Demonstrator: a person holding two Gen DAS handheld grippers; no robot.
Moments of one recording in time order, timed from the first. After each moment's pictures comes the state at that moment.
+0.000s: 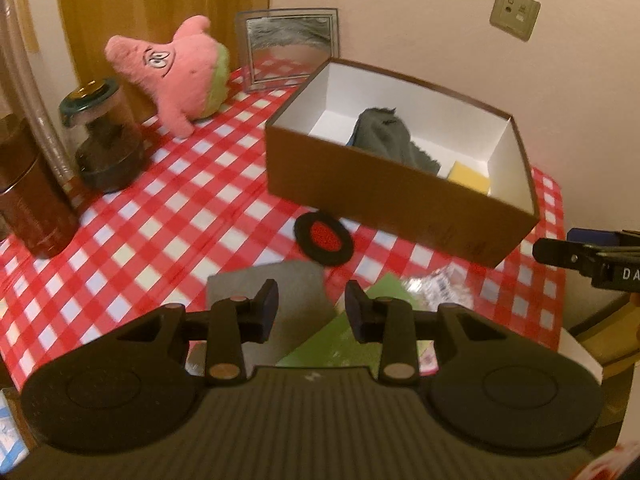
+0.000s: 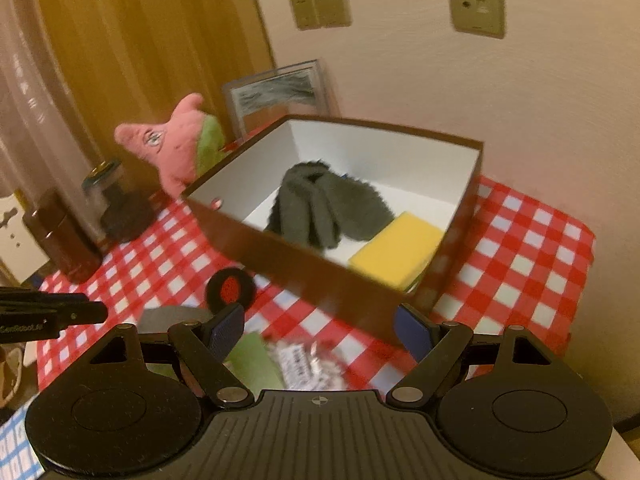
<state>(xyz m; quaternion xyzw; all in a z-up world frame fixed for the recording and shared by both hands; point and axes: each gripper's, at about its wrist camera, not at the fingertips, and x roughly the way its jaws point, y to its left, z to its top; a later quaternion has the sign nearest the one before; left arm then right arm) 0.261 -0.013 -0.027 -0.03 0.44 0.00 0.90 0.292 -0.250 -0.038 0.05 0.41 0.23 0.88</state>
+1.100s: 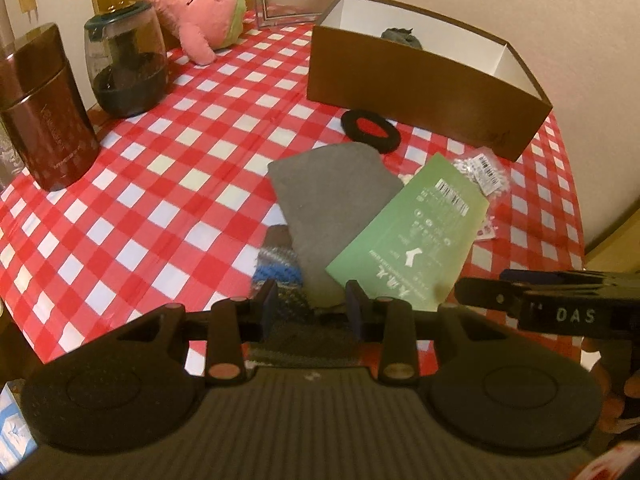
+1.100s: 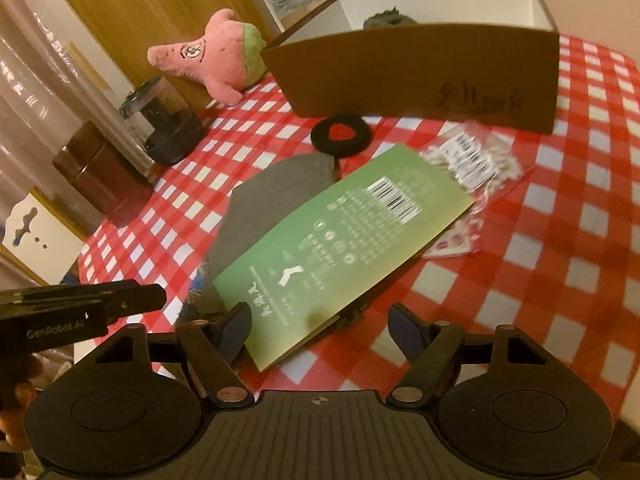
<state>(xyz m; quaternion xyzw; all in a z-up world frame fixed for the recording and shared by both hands) 0.180 0.080 -0.088 -0.01 0.48 -0.05 0.87 0.174 -0.123 -0.125 0.15 0.49 0.21 0.83</state>
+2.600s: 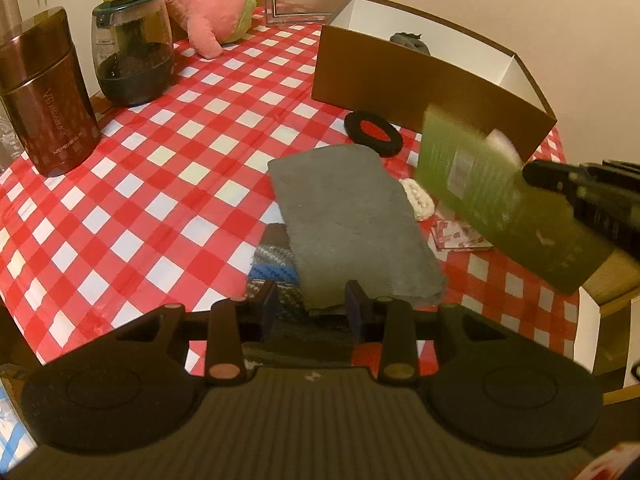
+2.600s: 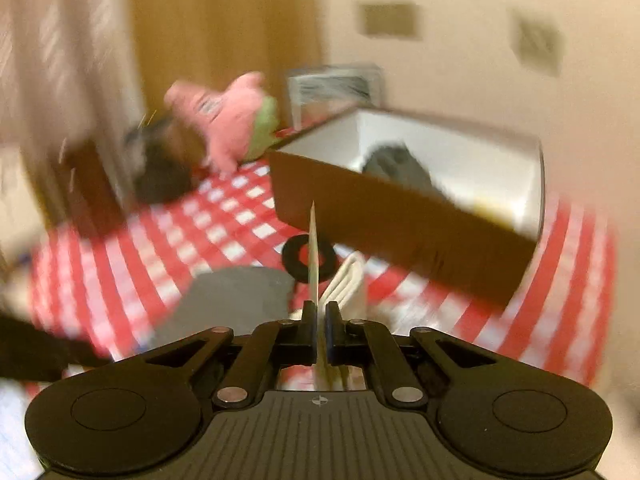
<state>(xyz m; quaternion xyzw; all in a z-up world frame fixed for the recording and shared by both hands) 0.181 0.078 -0.090 -0.04 0.48 -0.05 0.87 0.185 -0.110 -0.065 -0.10 0.34 0.22 0.91</state>
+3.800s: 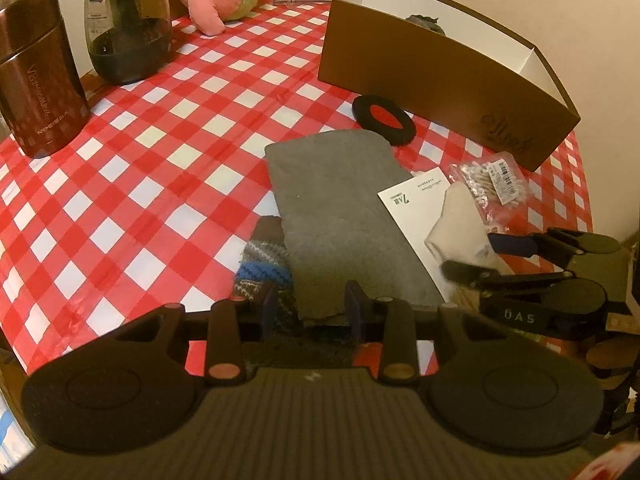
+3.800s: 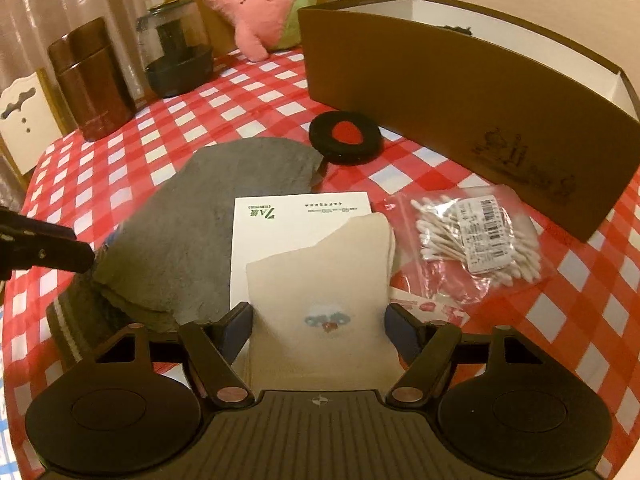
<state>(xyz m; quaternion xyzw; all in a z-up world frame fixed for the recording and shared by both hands) 0.204 0.072 -0.114 -0.05 0.50 -0.03 0.86 0.220 -0.113 -0.167 -0.05 0.45 0.27 0.85</state>
